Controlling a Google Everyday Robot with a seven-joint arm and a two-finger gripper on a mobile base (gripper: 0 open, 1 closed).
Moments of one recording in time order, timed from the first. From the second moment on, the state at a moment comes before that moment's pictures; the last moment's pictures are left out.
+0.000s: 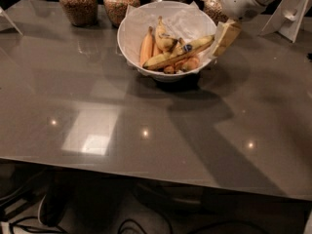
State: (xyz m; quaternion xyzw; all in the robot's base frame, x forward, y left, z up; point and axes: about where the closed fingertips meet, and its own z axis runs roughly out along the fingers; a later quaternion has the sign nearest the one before) arm 0.679 -0.141 0.969 -0.74 0.57 -0.02 0.36
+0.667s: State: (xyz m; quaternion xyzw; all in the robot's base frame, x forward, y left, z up) arm 0.709 -0.135 0.939 -0.75 0.56 -0.01 0.36
